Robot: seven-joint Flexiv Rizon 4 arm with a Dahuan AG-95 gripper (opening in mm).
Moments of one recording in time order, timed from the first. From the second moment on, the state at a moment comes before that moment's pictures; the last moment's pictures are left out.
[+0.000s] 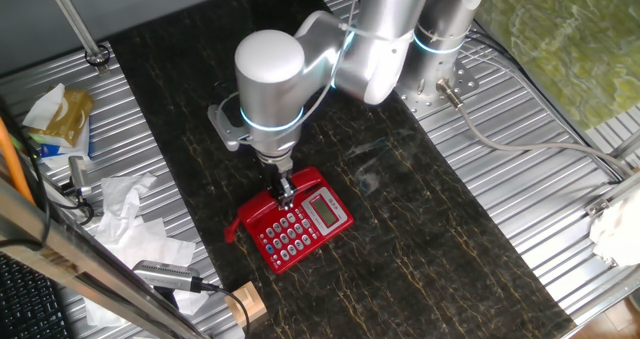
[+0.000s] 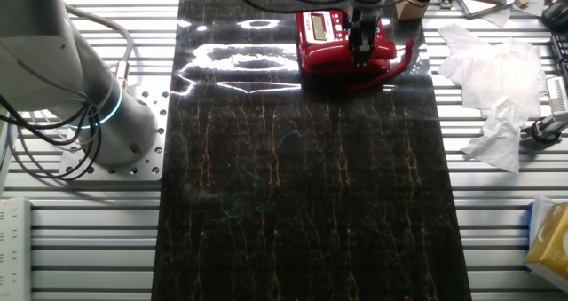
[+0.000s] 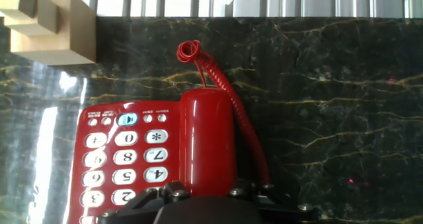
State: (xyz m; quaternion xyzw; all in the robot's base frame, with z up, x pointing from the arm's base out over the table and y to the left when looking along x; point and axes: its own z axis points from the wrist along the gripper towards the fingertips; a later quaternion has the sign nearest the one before) arm 0.517 0.164 0.064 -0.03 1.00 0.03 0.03
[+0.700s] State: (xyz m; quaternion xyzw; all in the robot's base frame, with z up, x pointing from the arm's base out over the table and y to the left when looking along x) arm 0.517 0.166 0.061 -0.04 1.00 0.03 -0.02
